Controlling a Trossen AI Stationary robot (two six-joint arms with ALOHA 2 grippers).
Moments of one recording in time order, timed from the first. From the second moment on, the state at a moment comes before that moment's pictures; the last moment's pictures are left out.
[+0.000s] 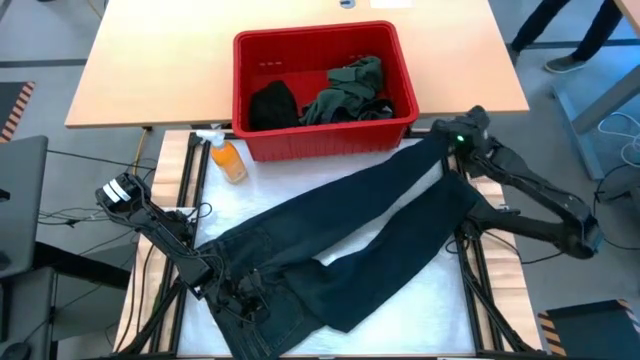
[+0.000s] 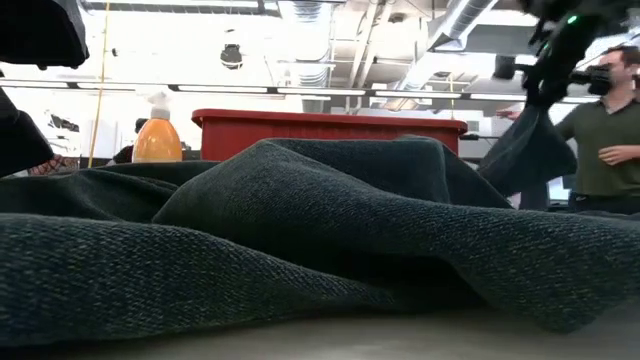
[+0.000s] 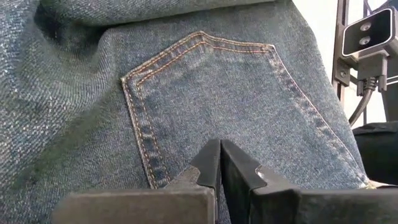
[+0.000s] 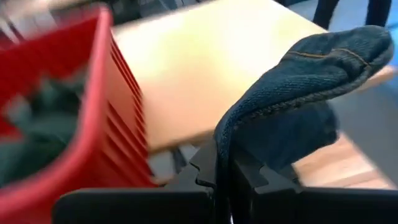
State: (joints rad) left arm -0.79 1.55 0.68 0.03 -0.33 -1.12; right arm -0.75 0.75 0.76 -0.59 0.83 0.66
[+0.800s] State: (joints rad) left arm -0.76 1.44 0.68 -0.11 -0.16 -1.19; right arm -0.77 1.03 0.86 -1.30 0.65 0.70
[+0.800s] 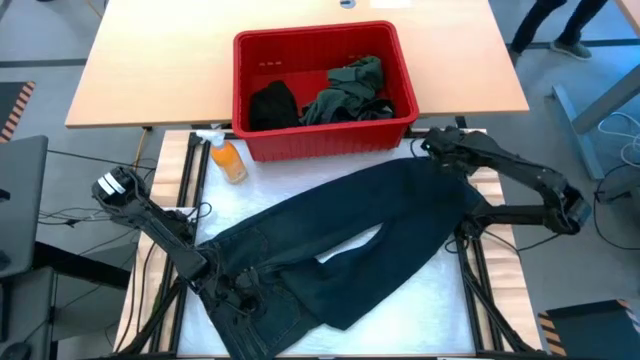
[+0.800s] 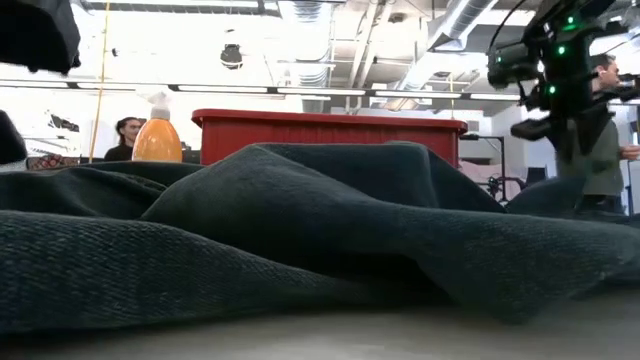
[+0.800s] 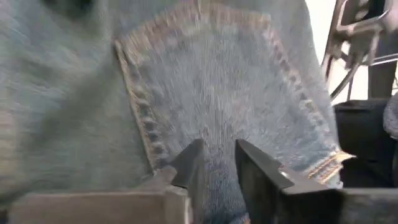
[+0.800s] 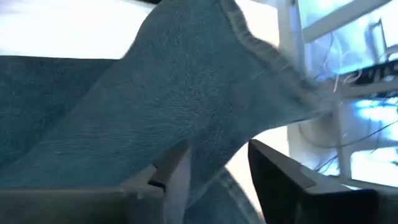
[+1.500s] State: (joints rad) left arm -0.45 1.14 0.68 -0.71 -0.46 -1.05; right arm -0.70 1.03 1.06 -1.23 0.39 0.42
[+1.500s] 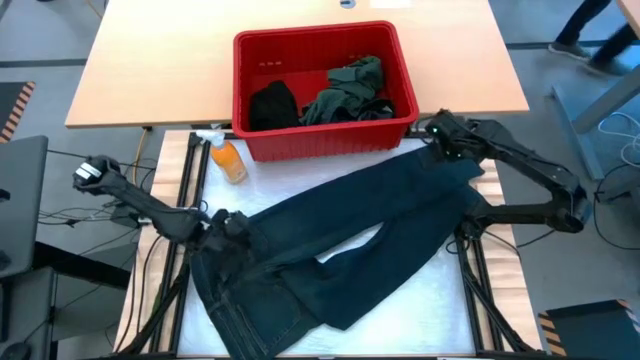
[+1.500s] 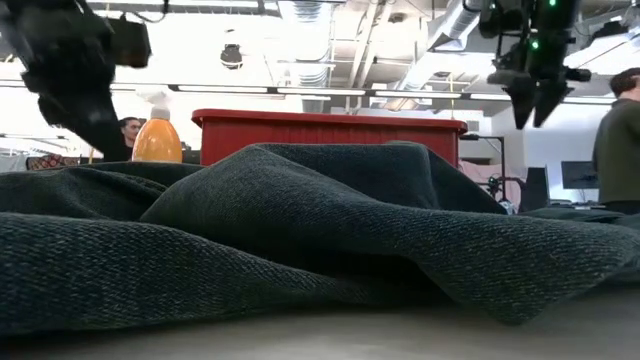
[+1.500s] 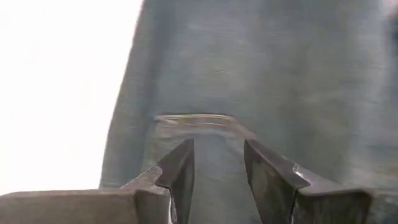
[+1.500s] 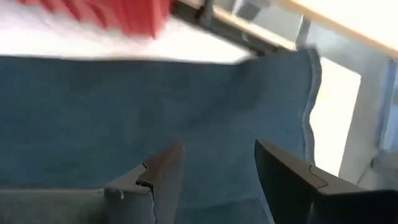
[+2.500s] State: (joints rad) left arm -0.06 1.57 0.69 -0.41 -0.05 -0.54; right arm -0.68 1.03 0.67 -0.67 0.33 0.82
